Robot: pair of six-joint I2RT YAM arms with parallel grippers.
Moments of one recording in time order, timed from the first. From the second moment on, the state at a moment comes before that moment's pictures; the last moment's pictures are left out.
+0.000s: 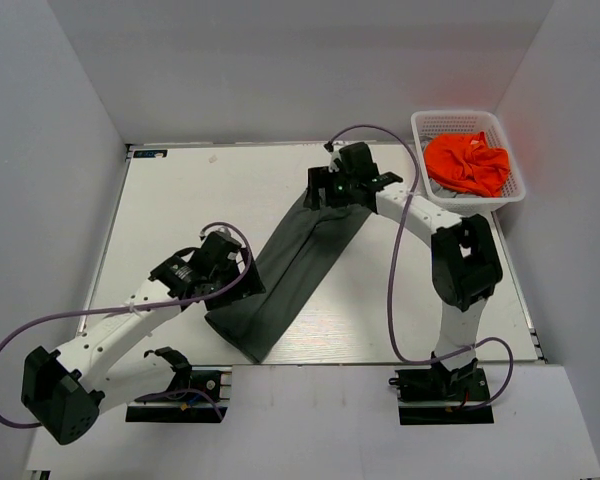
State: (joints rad) left arm -0.66 1.01 0.81 -0.80 -0.05 -0.89; right arm 0.50 1.95 1.53 -0.30 -0.25 0.23
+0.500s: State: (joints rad) left arm -0.66 1.05 0.82 -0.83 -0.20 -0.87; right arm 0.55 1.91 1.22 -0.22 -0.27 0.36
